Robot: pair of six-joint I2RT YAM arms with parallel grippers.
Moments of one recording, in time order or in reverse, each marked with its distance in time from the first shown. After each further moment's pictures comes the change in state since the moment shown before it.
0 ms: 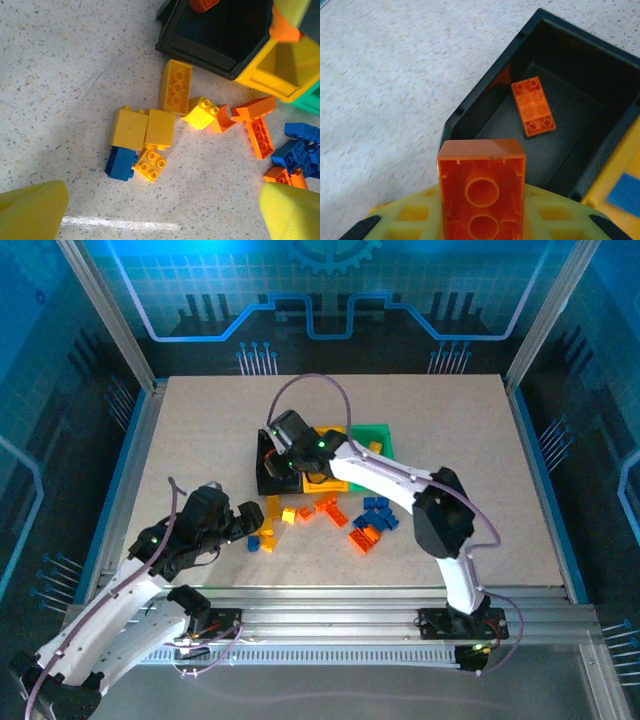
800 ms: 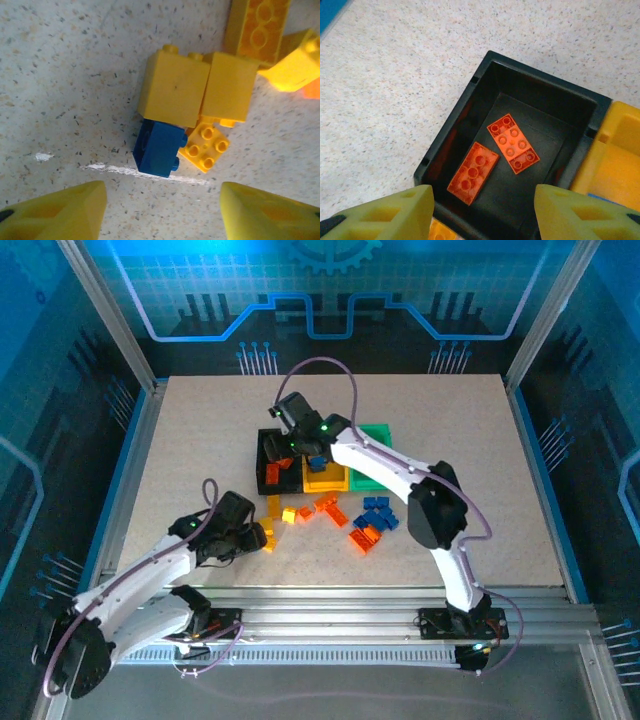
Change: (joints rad) left arm -0.029 0.276 -0.132 0.112 0.058 0.004; right arm -0.053 0.007 0.083 -0.027 0.004 0.085
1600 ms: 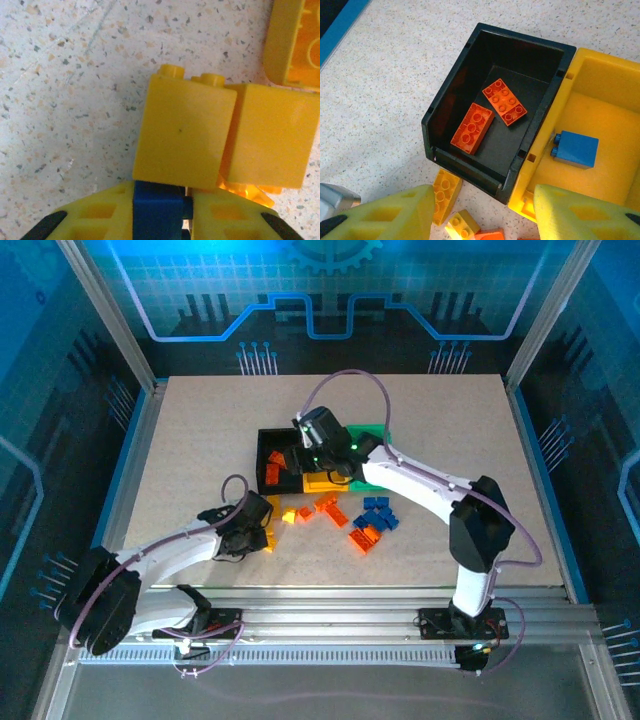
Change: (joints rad) left arm -0.042 0.230 -0.017 0.171 -0.121 0.024; right arm 0.000 -0.293 -0.389 0.141 -0.005 0.064
